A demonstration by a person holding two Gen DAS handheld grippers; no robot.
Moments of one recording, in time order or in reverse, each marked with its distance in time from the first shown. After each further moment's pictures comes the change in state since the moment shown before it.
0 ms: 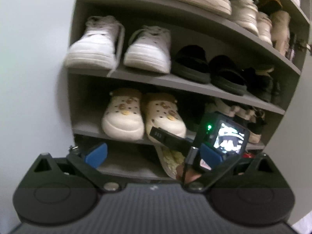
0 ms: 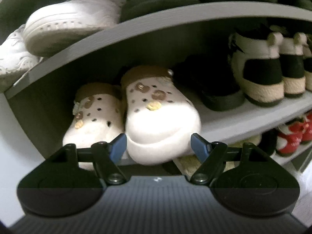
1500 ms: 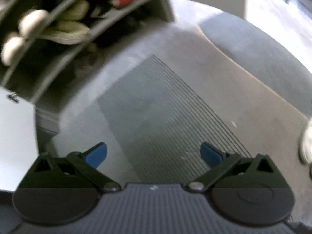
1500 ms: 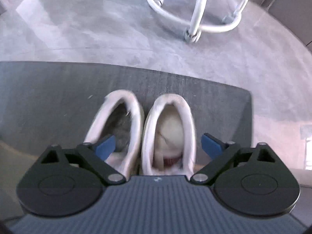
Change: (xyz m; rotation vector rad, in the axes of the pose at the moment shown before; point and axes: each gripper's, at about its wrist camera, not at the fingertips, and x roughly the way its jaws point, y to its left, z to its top) left arm -0.074 -0.197 -0.334 0.823 0.627 -0.025; right arm -0.562 -0.619 -0.431 1.044 0.462 -1.120
